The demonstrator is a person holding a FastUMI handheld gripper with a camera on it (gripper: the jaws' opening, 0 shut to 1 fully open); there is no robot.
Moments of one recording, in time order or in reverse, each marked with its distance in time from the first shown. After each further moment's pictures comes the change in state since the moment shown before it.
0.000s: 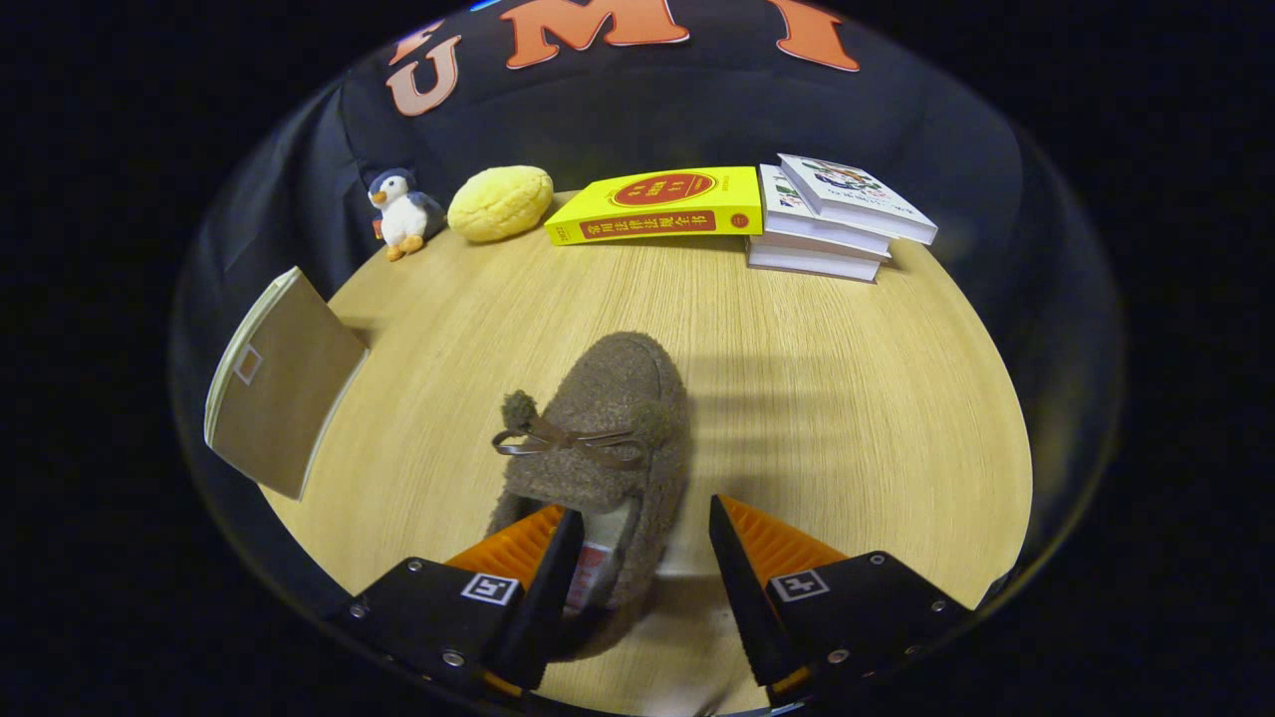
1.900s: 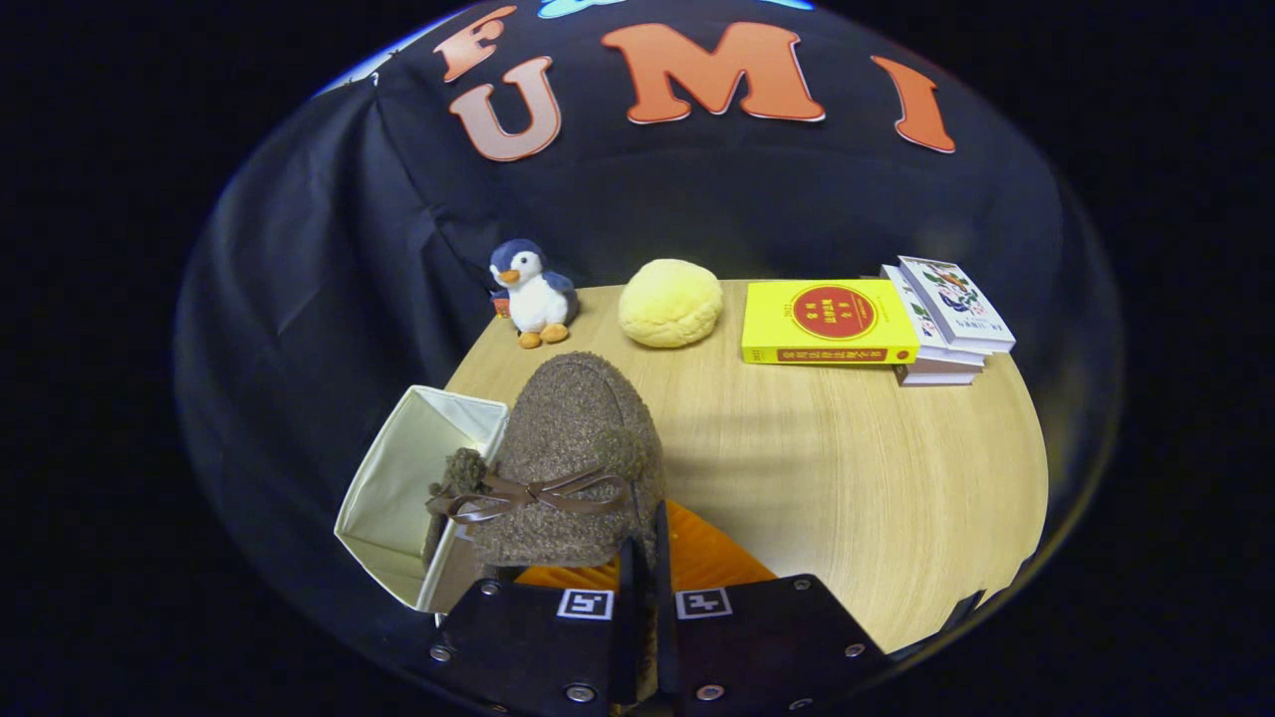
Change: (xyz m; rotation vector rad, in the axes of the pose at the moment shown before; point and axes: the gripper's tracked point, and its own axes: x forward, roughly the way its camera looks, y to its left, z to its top) arm -0.119 0.267 0.150 0.038 -0.104 0.183
